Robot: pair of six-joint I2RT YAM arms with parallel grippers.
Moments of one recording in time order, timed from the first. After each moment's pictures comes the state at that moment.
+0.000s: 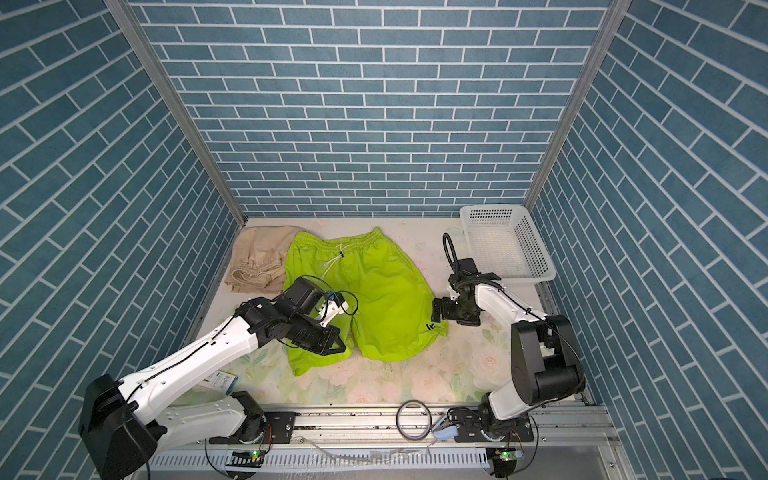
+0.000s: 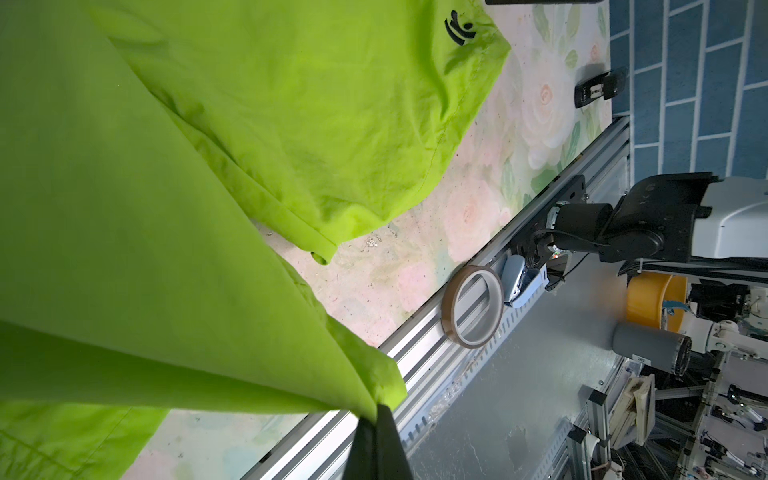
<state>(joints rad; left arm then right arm) -0.70 1.17 0.91 -0.88 0.50 -0.40 0.27 1.53 0.92 -0.78 -0.25 0.24</state>
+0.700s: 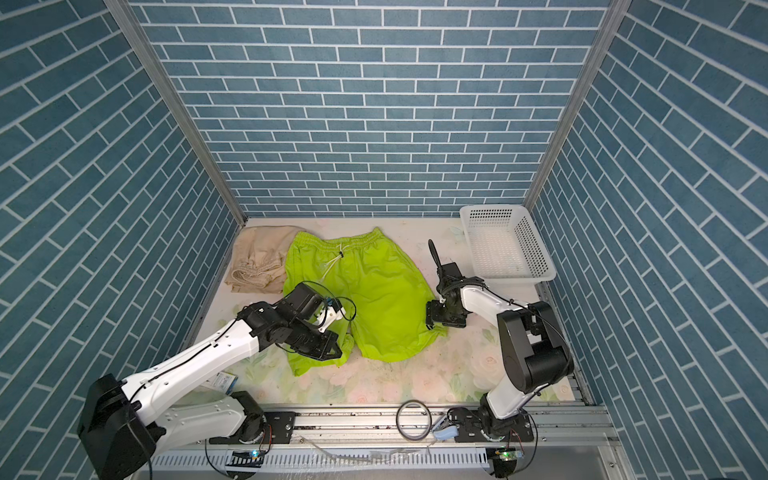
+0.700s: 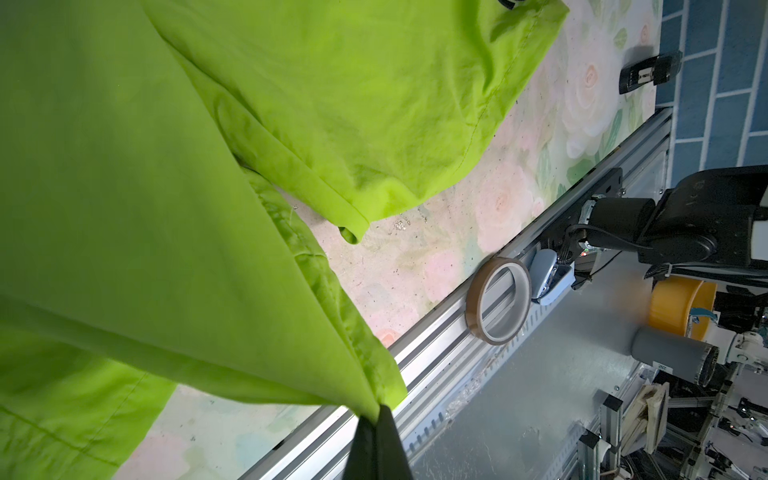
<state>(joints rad) -0.70 1.16 0.86 -0.88 0.47 -0.42 0.38 1.62 0.90 -0.66 -0.16 0.36</state>
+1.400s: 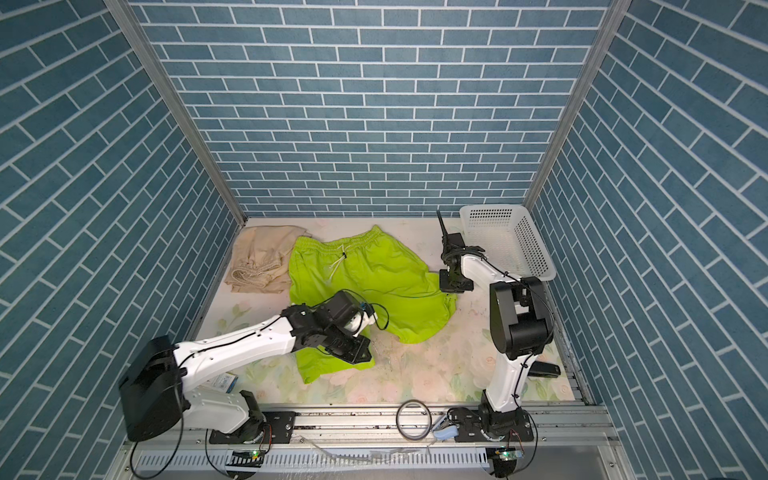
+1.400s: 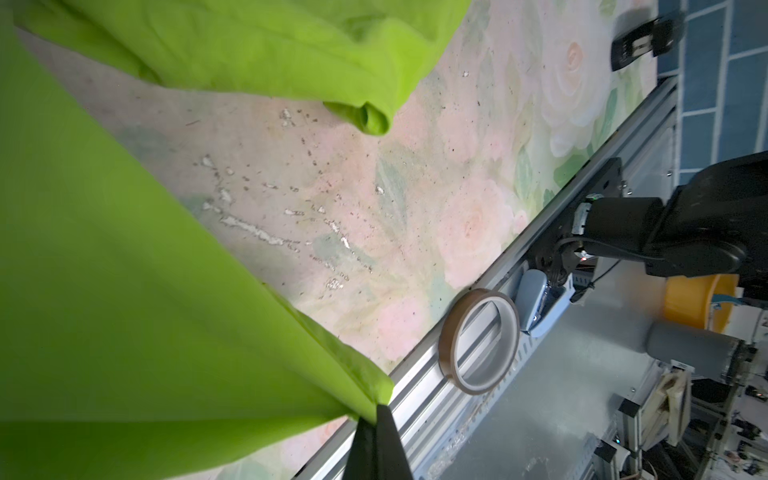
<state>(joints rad) -0.95 1.45 0.95 -0.61 0.39 -0.55 0.26 1.86 1.33 -0.75 0.09 0.23</state>
